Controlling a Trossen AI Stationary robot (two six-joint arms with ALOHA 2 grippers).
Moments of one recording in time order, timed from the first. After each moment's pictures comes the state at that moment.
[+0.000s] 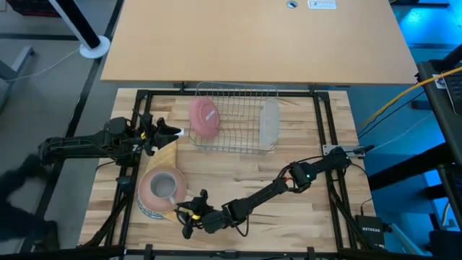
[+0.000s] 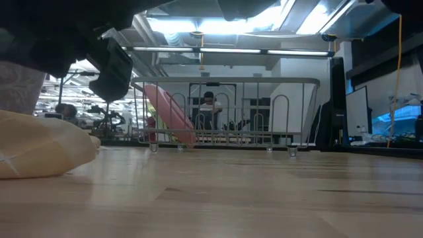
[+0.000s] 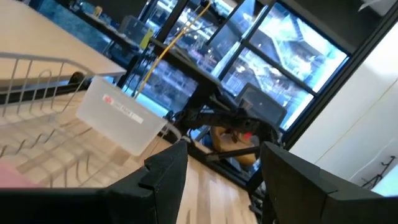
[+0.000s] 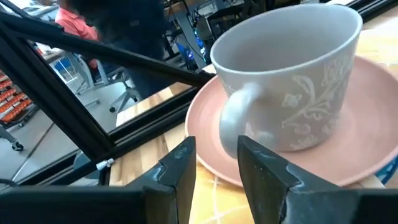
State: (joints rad) left arm 0.16 0.35 0.27 0.18 0.07 -0.59; right arm 0.47 2.63 2.06 0.37 0.67 0.58
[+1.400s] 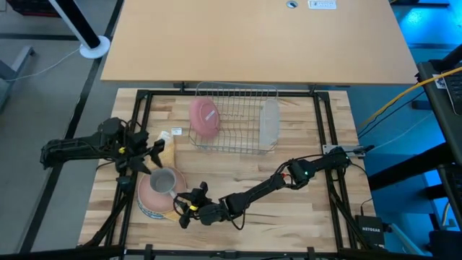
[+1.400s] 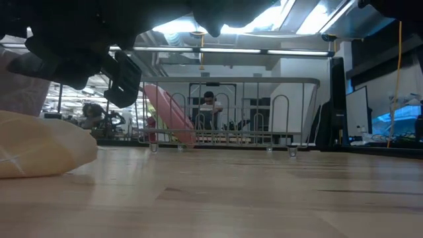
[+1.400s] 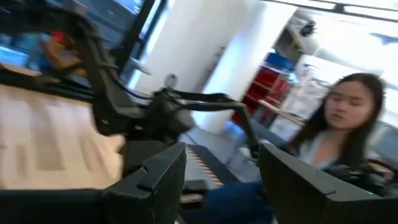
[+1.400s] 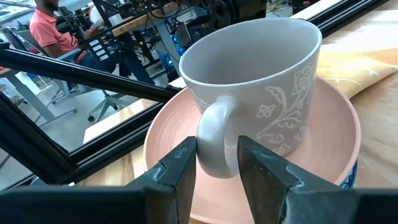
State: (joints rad) left arm 0.16 0.24 0.28 0.14 0.86 -0.63; right arm 0.42 2.63 2.06 0.34 0.72 0.58
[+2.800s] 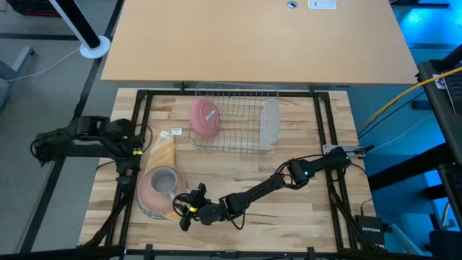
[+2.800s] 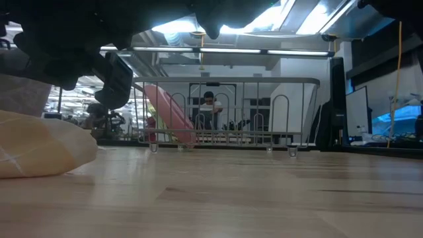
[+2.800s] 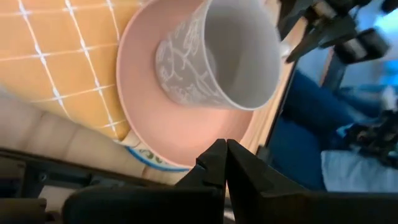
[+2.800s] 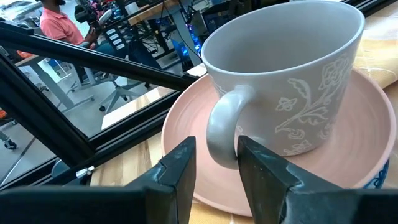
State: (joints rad) left arm 0.13 0.45 0.74 -1.40 0.50 -0.54; right arm 0.42 2.63 2.06 0.34 0.63 0.58
